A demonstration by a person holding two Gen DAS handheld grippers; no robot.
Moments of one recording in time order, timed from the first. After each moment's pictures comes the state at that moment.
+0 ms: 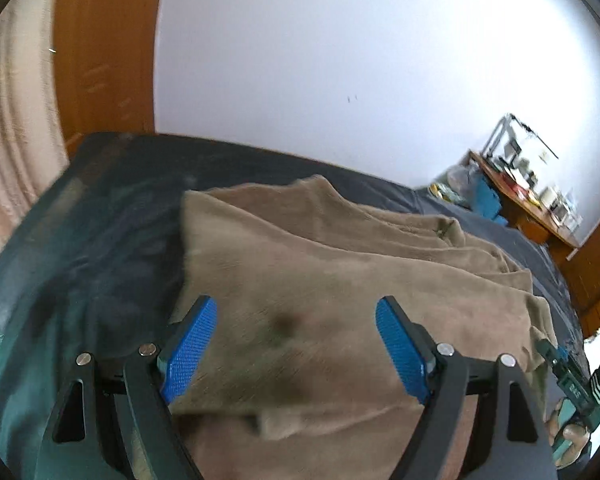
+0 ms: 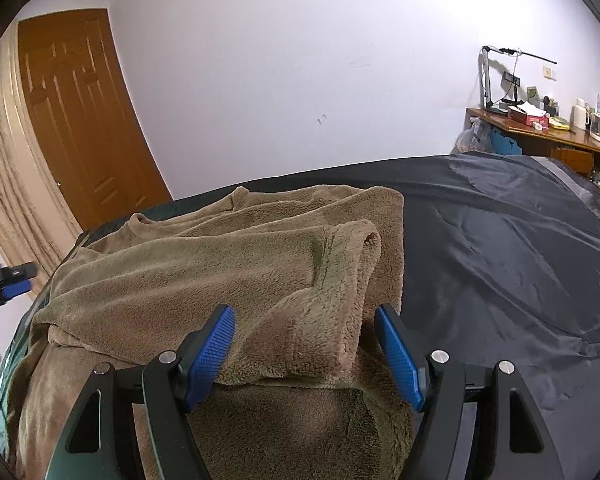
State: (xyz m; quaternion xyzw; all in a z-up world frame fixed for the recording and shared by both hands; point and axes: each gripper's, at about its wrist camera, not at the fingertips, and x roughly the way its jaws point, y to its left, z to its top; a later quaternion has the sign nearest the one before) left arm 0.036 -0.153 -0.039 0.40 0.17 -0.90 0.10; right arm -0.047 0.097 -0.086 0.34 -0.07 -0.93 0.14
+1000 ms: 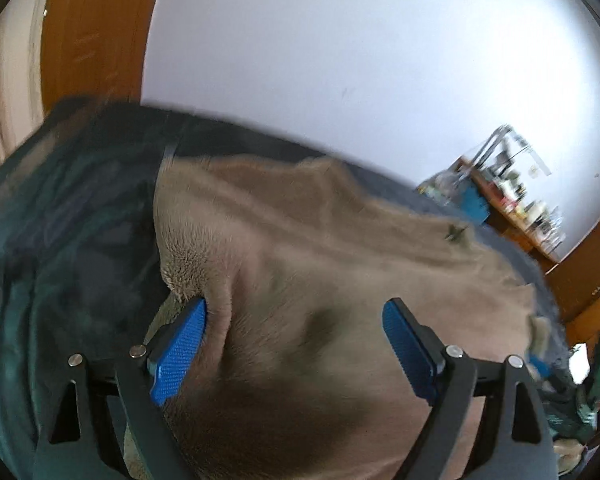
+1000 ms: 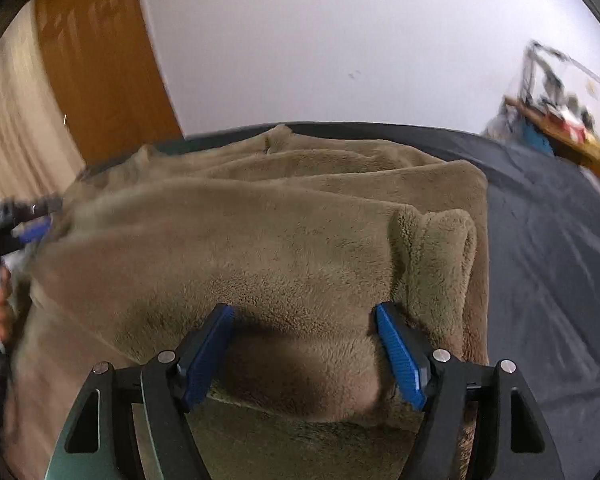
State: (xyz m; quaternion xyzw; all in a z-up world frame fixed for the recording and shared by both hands) left arm 0.007 -0.165 -0.086 0.40 0.21 -0.89 0.08; right arm -0.072 0.039 -0.100 0.41 0.03 -0.90 0.17
